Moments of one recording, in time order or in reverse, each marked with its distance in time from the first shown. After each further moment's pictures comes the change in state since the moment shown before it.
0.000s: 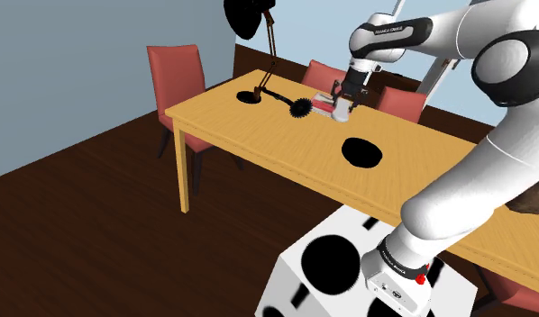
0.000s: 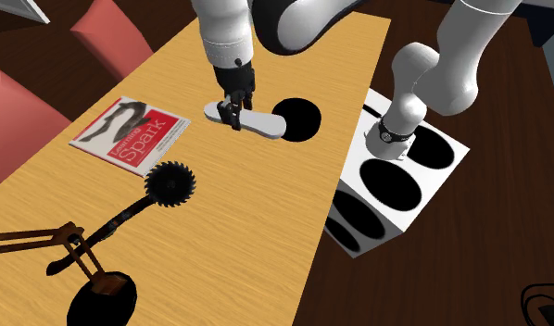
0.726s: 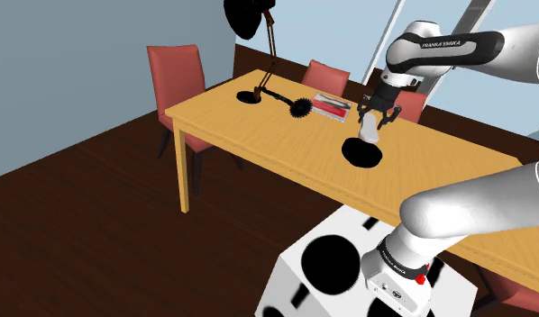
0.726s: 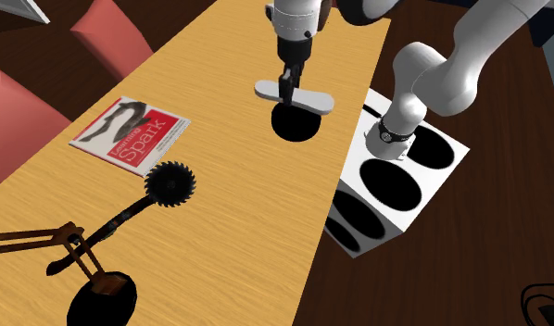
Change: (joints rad) arm -0.052 -0.443 -0.025 -0.417 -0.076 -0.022 -0.033
